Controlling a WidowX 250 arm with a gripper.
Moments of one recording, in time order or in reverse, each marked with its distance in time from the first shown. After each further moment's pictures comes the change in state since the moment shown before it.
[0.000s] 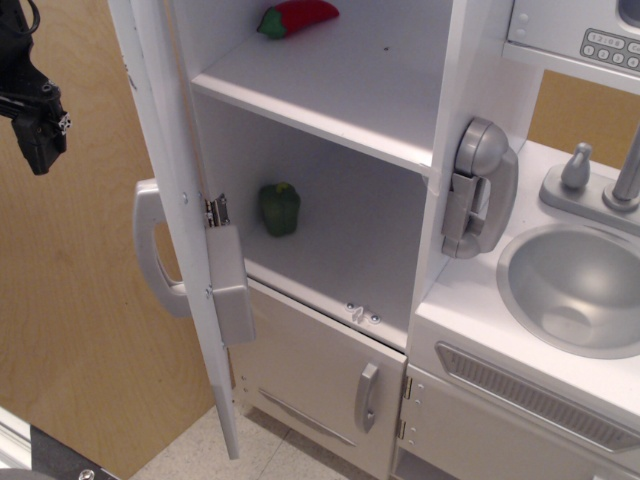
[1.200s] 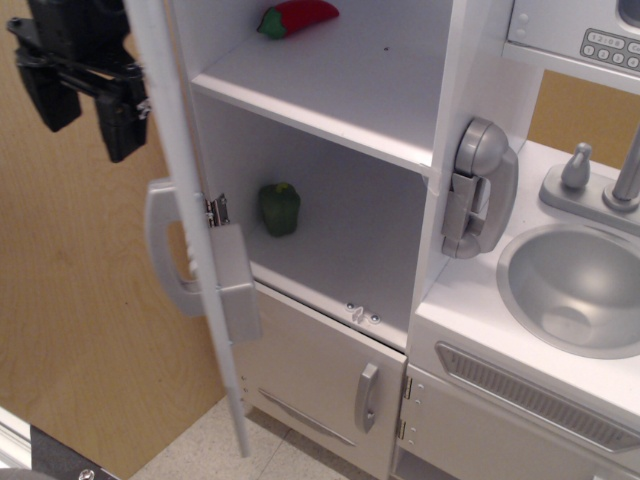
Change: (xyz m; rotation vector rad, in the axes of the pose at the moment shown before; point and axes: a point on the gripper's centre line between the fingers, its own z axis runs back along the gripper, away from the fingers) arm 0.030 -0.060 0.007 -0.110 0.106 -0.242
